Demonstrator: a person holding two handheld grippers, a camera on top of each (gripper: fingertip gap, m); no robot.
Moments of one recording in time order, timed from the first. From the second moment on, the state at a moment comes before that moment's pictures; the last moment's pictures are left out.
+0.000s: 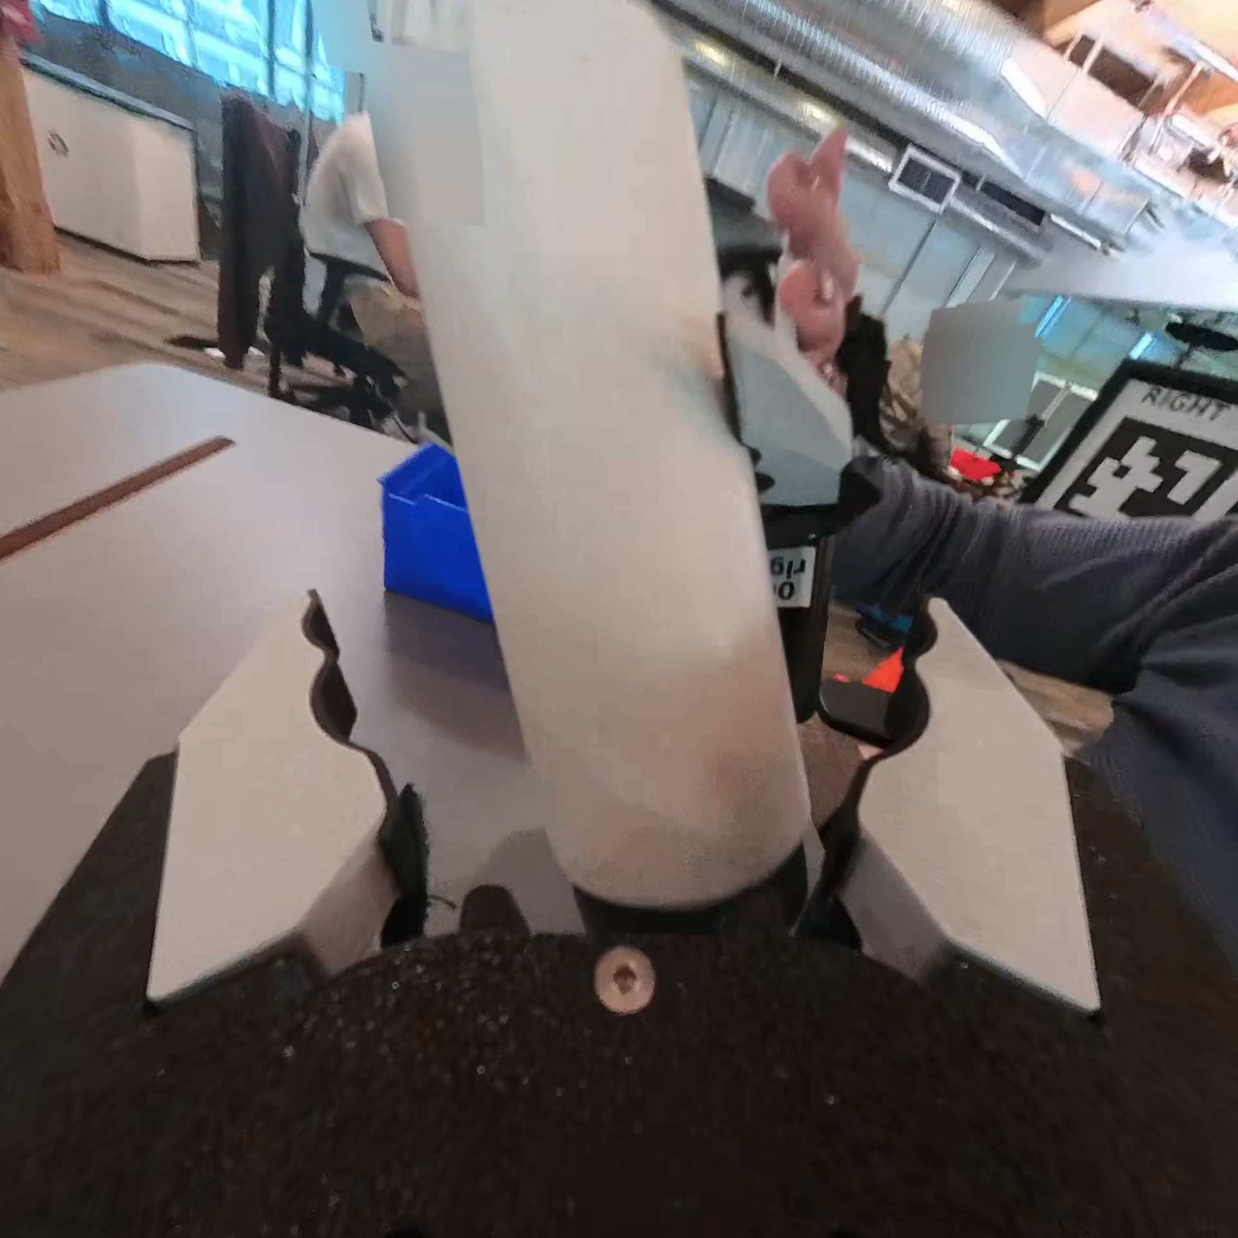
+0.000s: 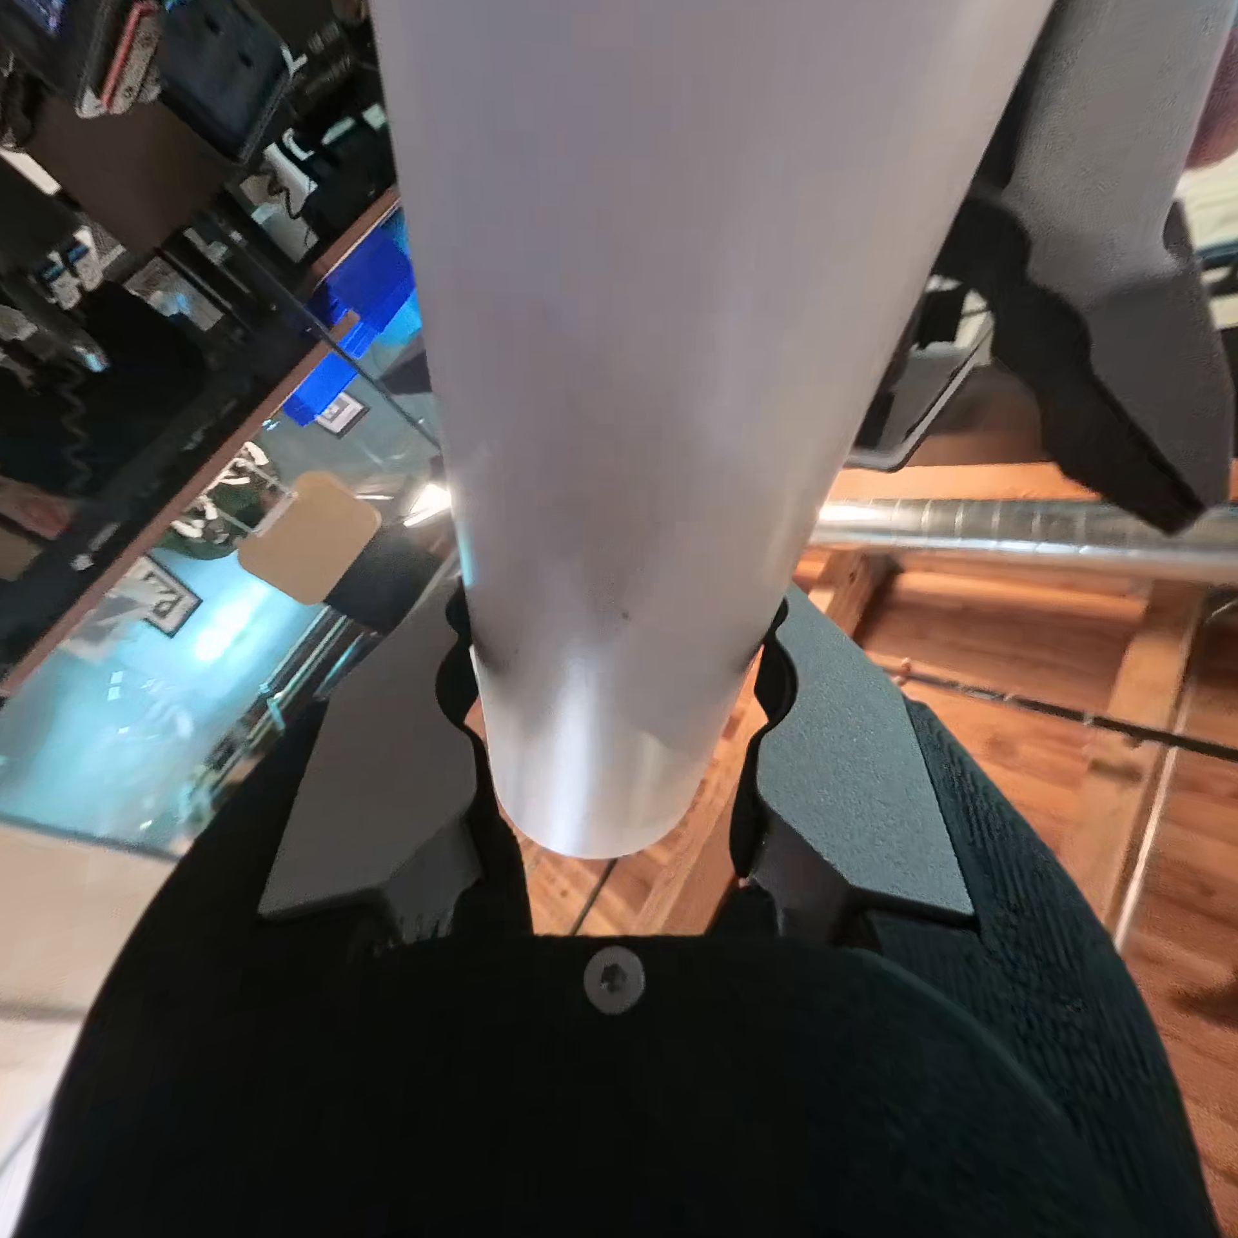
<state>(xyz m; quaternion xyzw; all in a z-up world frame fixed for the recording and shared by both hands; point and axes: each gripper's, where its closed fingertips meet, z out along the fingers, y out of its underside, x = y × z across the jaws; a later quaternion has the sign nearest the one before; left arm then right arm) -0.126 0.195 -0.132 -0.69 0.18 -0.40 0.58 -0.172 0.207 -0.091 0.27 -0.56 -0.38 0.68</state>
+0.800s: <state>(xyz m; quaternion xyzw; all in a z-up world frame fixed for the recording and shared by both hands) -0.145 0.203 -0.123 -0.63 0.26 -0.24 0.69 -0.152 0.206 -0.091 -0.30 -0.73 0.35 0.50</state>
